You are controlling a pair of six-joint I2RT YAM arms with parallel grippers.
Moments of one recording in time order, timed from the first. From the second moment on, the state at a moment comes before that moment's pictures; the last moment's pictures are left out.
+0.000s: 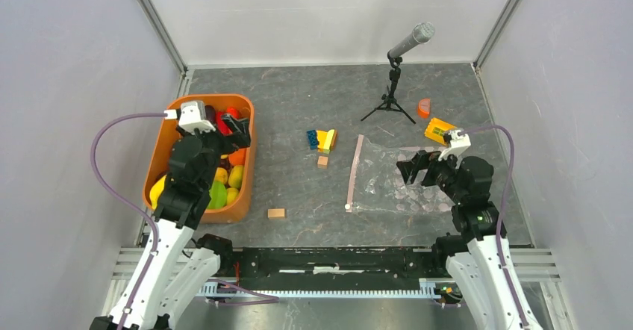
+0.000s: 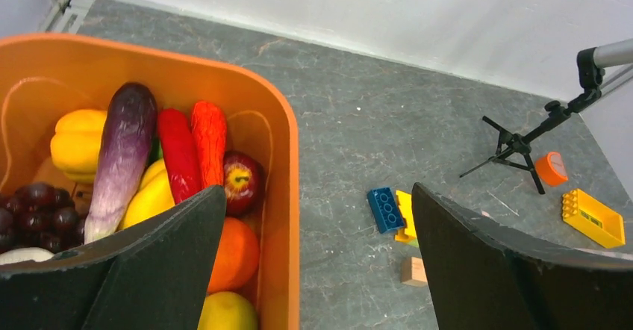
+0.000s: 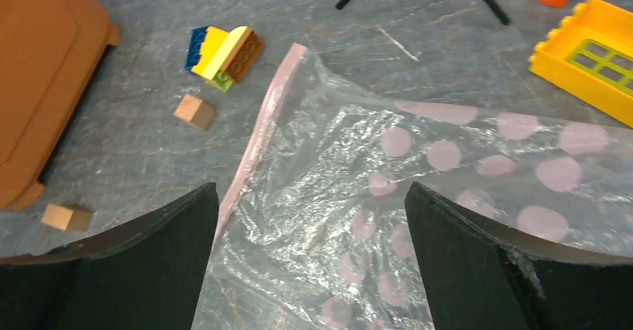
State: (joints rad) left arm -0.27 0.65 0.77 -0.20 -0.21 -0.30; right arm 0.09 0.49 0.46 -0.30 -0.29 0.23
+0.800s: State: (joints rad) left arm -0.27 0.86 0.75 -0.39 0.12 -0.49; right arm 0.50 0.68 0.48 -0.29 -0.20 0.22
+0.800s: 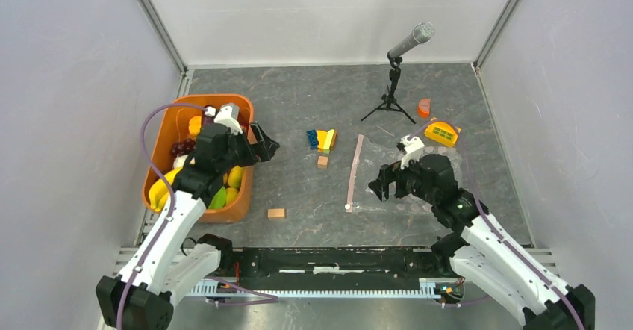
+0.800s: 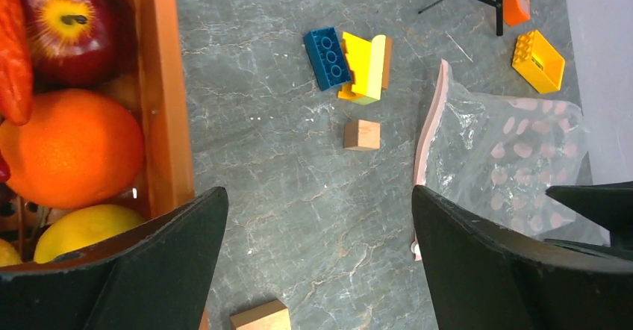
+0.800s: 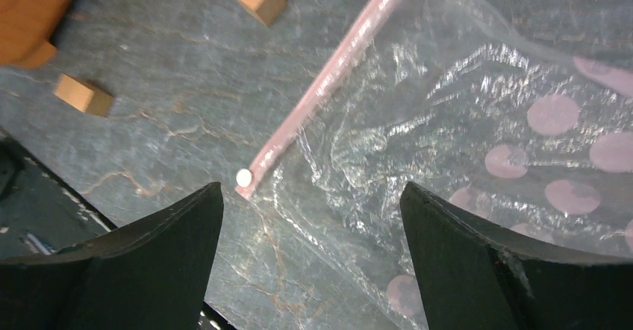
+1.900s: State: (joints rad) left arm -0.37 0.91 0.87 -0.49 -0.26 -0.42; right arm 0.90 1.08 0.50 -0.13 0.26 0.41
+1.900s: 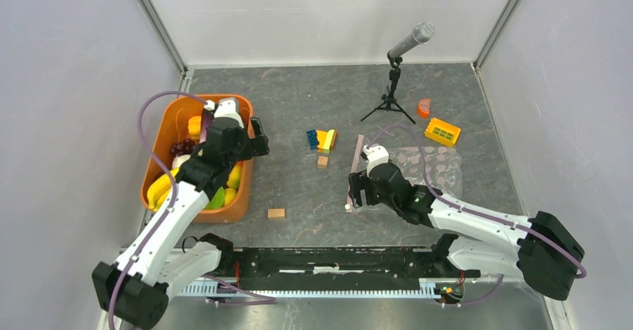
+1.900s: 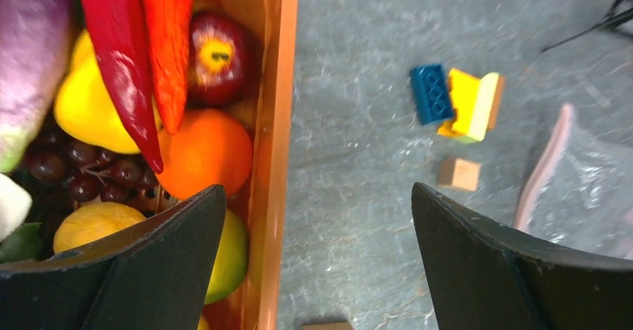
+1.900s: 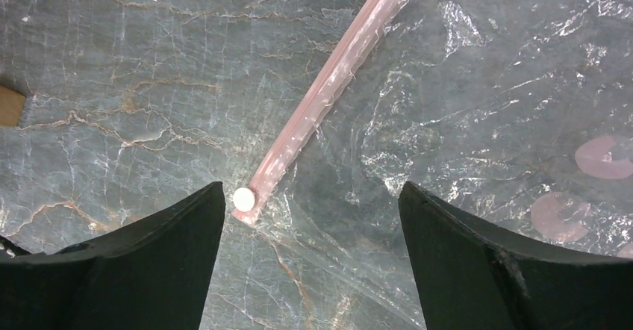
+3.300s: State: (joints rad) left arm -0.61 0.92 0.84 -0.40 -0.13 -0.46; right arm 0.89 1.73 0.85 -0.08 0.67 0.57
